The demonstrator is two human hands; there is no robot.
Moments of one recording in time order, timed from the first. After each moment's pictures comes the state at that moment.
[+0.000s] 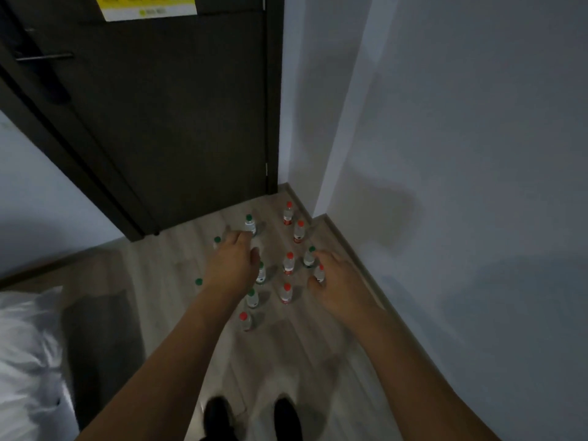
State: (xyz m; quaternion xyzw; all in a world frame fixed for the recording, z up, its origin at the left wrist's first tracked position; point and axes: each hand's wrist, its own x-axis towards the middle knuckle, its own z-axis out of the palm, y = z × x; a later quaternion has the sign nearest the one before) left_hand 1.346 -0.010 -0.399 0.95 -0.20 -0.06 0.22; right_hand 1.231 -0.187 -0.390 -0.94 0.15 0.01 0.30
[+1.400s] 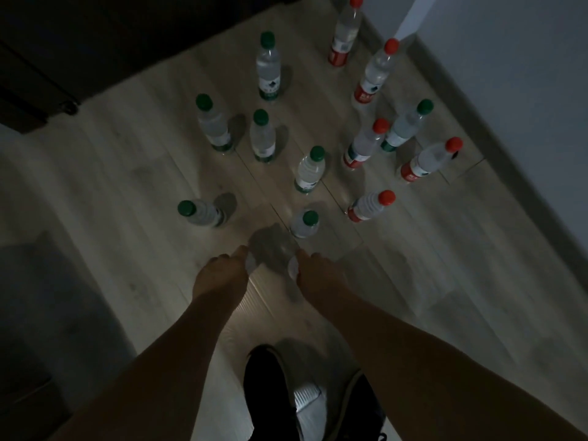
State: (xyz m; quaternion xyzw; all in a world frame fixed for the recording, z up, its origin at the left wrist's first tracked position) left_hand 1.534 0.140 -1.070 0.92 -0.35 -0.18 0.04; right_hand 1.442 -0.034 -1.073 -0.90 0.21 0.31 0.22
